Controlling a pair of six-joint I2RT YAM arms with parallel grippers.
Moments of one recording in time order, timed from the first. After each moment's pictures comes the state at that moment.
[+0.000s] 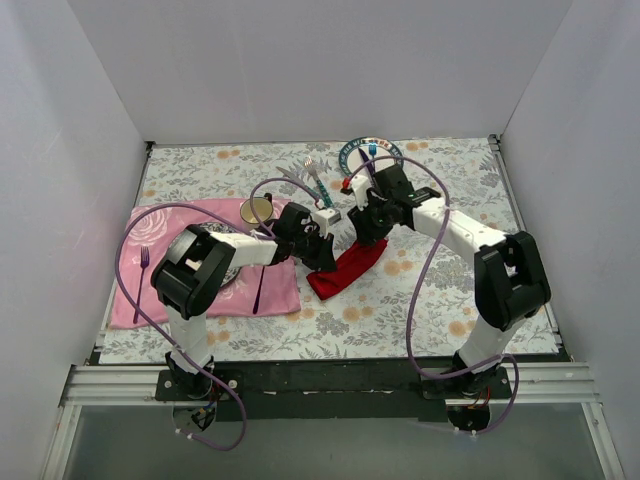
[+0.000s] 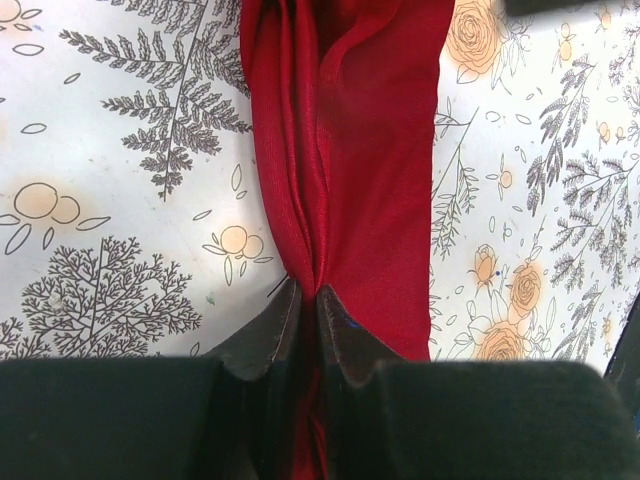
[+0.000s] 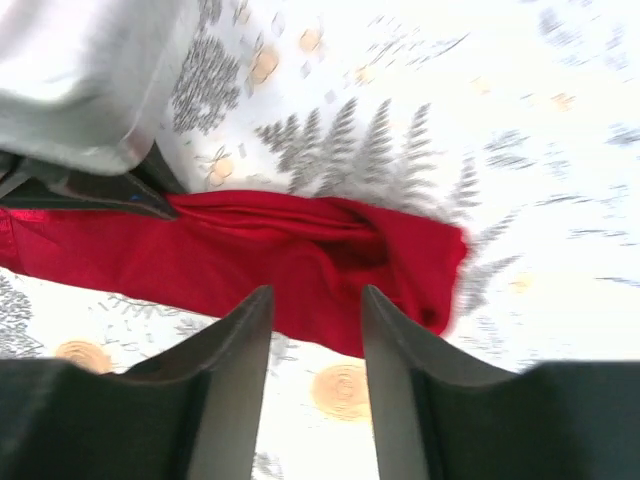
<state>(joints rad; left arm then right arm) -0.61 1.89 1.00 0.10 0.54 -0.13 0.51 1.74 1.26 -0.52 -0.31 -0.29</state>
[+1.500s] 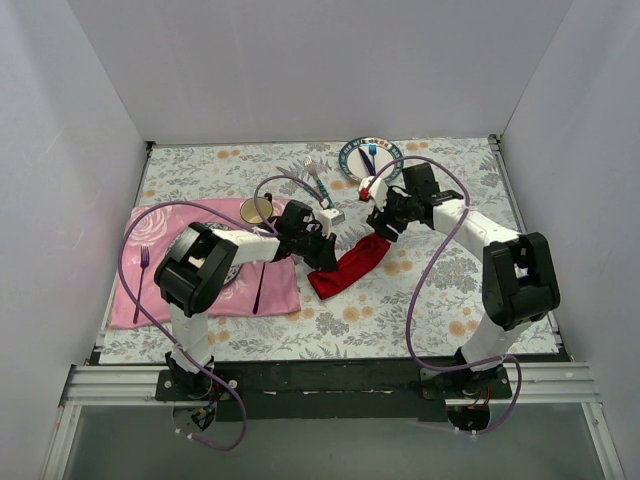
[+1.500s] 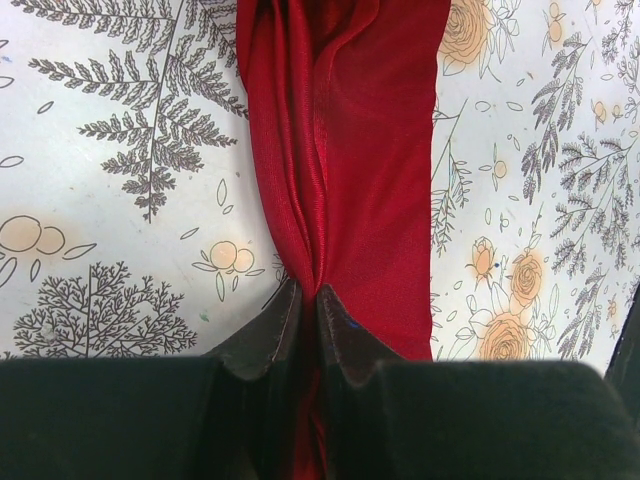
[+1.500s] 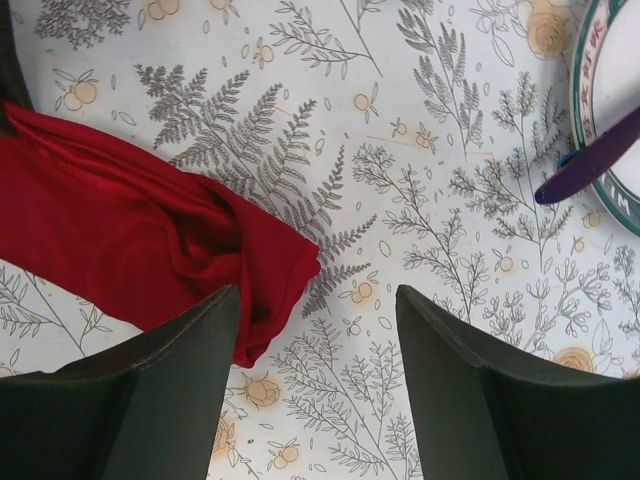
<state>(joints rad) -0.60 1.92 1.05 0.05 0.59 -0.05 0.34 1.69 1.17 -0.37 -0.44 -0.79</state>
